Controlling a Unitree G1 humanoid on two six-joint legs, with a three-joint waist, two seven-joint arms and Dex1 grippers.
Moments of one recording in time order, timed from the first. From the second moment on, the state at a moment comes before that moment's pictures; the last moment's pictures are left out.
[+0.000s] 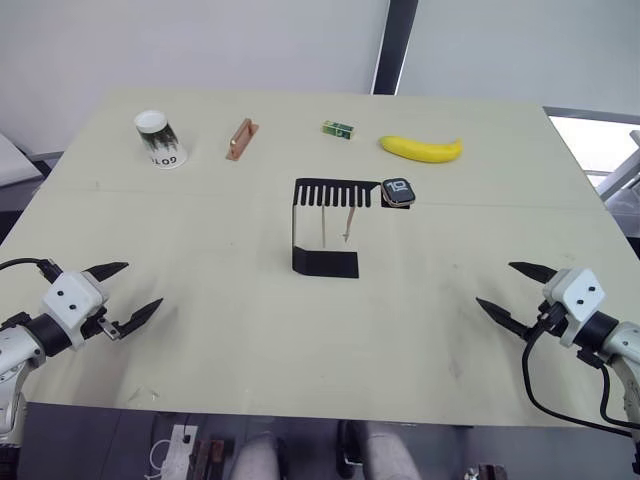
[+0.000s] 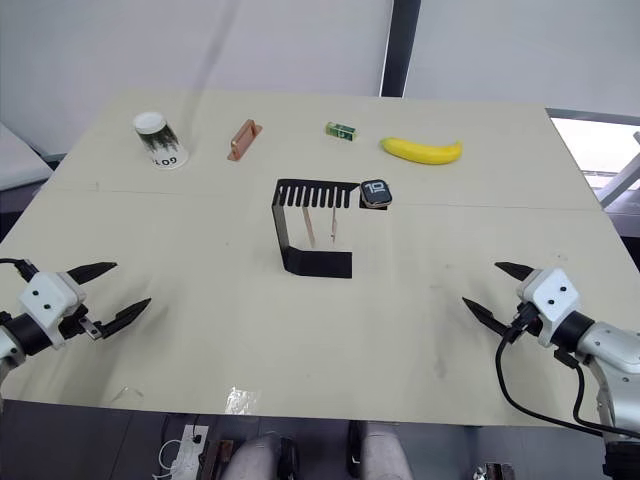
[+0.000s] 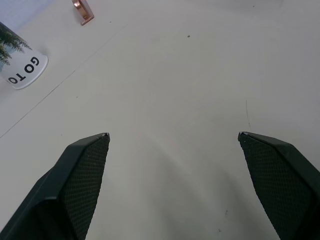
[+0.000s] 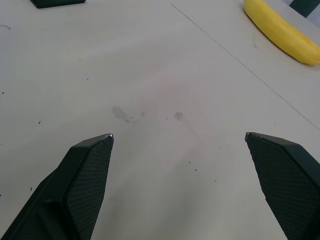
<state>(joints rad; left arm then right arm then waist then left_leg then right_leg) 0.05 0.84 0.42 0.17 -0.25 -0.19 -0.81 0.00 -0.79 -0.32 0.08 0.29 -0.11 0.90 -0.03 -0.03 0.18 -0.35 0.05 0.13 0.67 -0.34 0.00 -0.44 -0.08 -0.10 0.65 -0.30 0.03</state>
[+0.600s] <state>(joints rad) -0.07 0.82 0.33 -0.35 -0.69 0.34 -0.93 -0.14 -0.46 -0.26 -0.67 0.69 0.49 0.32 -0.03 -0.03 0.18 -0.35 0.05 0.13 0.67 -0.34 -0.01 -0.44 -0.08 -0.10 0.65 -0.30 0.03</state>
